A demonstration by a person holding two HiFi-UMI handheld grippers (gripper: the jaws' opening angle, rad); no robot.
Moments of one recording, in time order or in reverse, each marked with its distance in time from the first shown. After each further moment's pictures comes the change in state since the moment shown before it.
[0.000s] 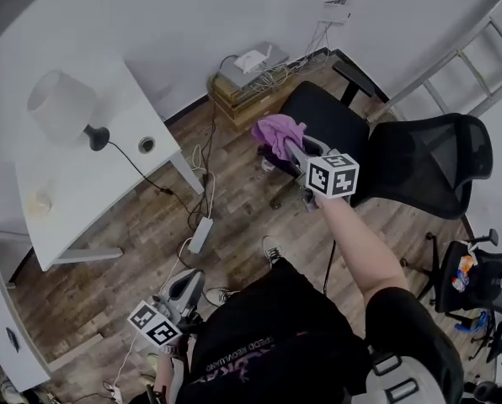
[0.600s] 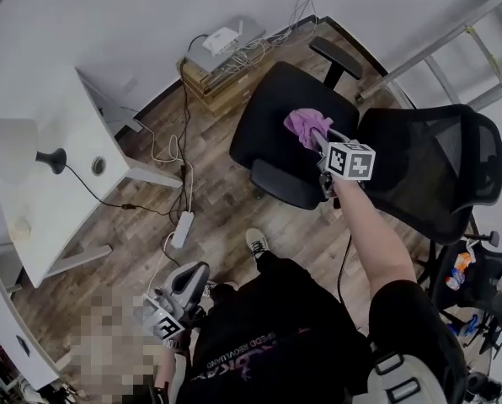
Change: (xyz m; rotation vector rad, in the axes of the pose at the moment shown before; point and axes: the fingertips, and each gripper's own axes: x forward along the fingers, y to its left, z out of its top) left arm 0.185 -0.016 -0.026 -0.055 0.104 -0.002; right arm -0.005 -0.274 -0.054 0.165 0.164 -0.209
